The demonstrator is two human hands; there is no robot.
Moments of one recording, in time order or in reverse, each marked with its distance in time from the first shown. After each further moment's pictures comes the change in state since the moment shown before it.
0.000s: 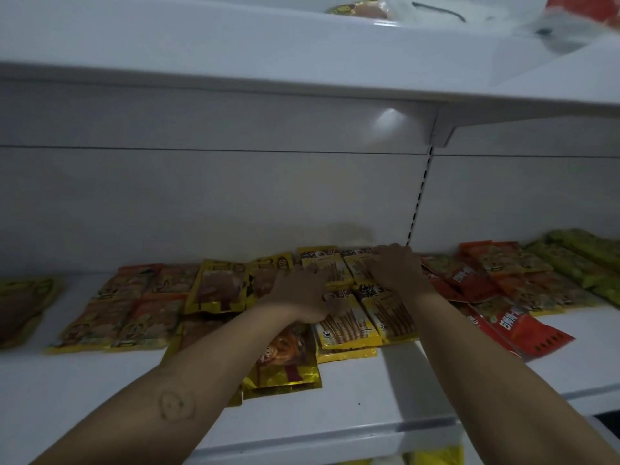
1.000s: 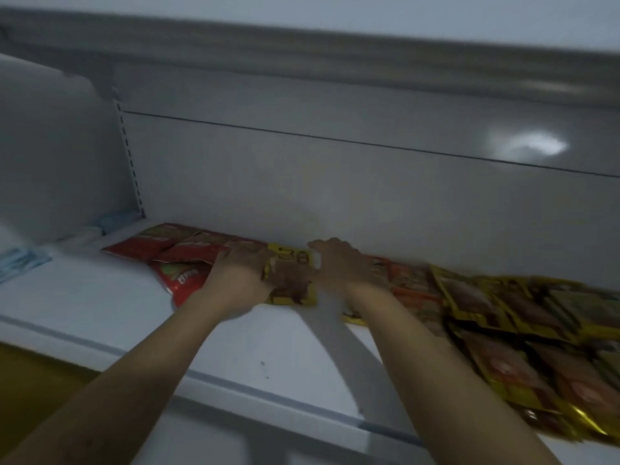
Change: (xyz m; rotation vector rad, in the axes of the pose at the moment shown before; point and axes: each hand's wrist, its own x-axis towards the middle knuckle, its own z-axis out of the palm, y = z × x) left_hand -0.270 -0.422 -0.001 0.029 0.481 -0.419; right_hand -0.136 -0.491 0.055 0.133 -0.181 -0.676
